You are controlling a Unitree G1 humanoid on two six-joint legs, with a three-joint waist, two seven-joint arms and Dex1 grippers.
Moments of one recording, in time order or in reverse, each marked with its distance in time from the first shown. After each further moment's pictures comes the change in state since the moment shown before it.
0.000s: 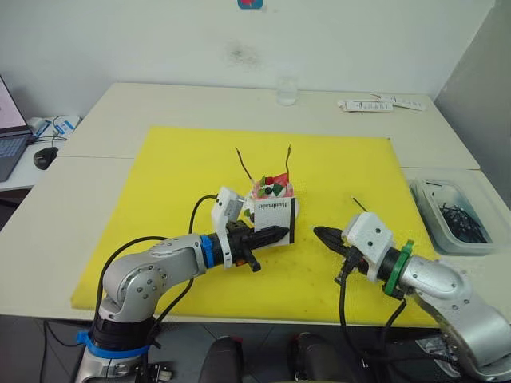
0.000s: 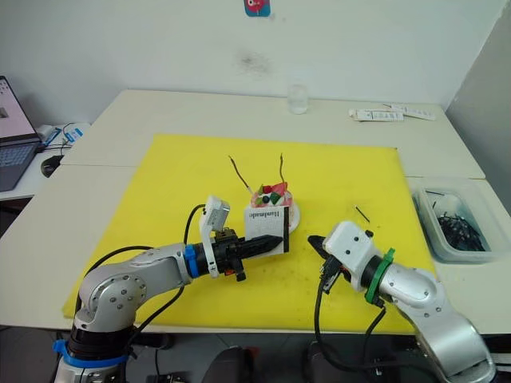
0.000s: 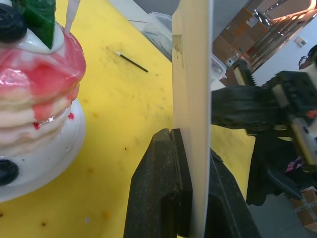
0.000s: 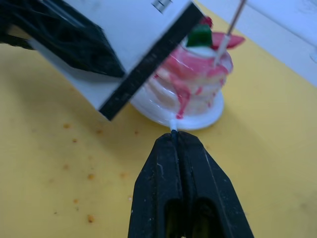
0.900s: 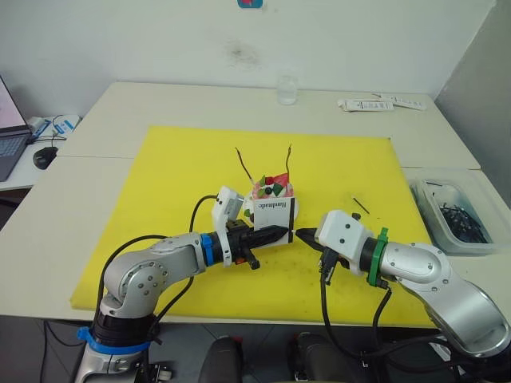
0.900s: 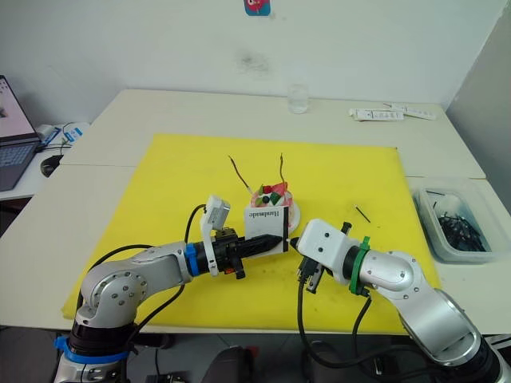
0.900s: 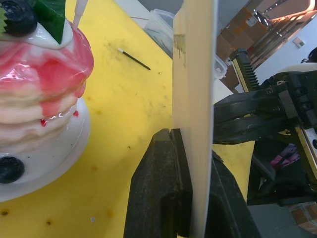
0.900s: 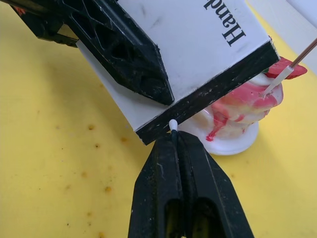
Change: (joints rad) left arm -0.009 0.004 0.001 0.025 -0.004 0.010 -0.010; right arm -0.175 -0.002 0.183 0.054 -0.073 0.061 -0.002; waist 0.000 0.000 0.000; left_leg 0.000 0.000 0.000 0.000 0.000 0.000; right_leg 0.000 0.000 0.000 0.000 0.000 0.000
